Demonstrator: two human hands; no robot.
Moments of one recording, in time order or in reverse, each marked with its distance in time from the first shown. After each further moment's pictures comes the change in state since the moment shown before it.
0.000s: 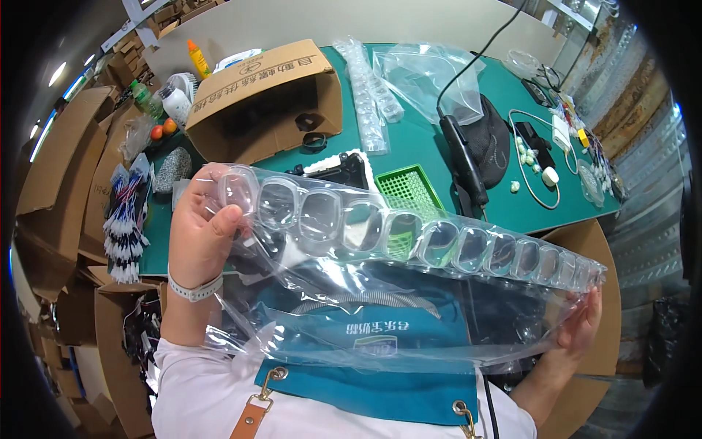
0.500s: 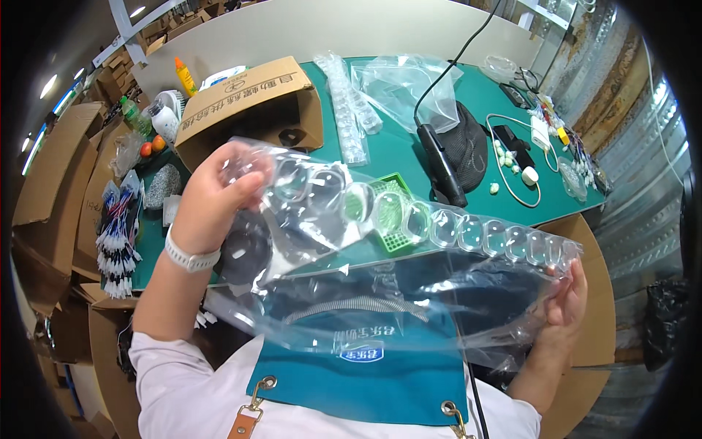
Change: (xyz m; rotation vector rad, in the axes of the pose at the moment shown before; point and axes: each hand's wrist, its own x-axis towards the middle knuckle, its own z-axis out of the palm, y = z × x) left_hand 0.042 0.002 0.018 0.192 -0.090 -0.091; right_hand 0.021 -0.001 0.009 0.039 0.036 0.167
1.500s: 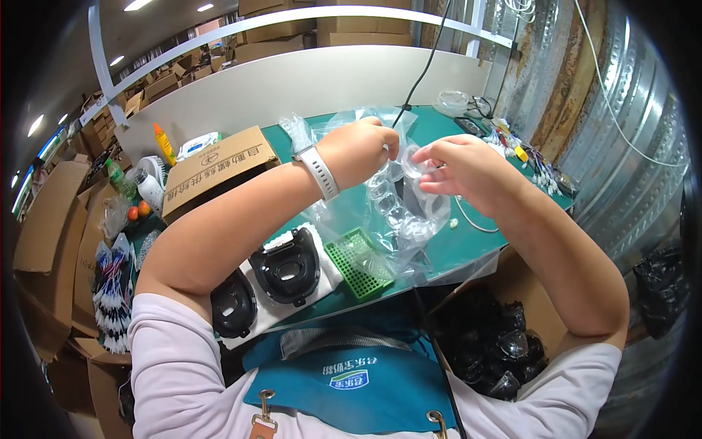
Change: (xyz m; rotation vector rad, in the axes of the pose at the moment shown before) left_hand 0.149 0.031 0.144 1.046 -0.463 0.648; right_hand 0.049 -0.037 0.242 -0.787 -0.575 0.087
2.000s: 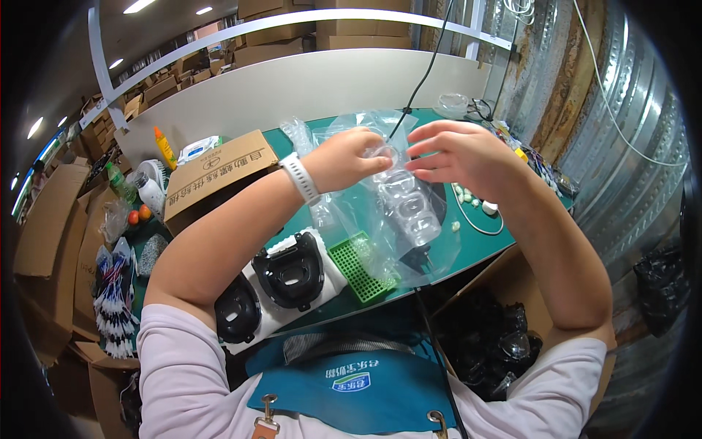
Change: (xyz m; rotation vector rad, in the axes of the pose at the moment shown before) left_hand -0.017 -0.028 0.001 -0.268 0.039 0.005; right_hand 0.012 -0.008 -0.002 0.087 -0.189 -0.128
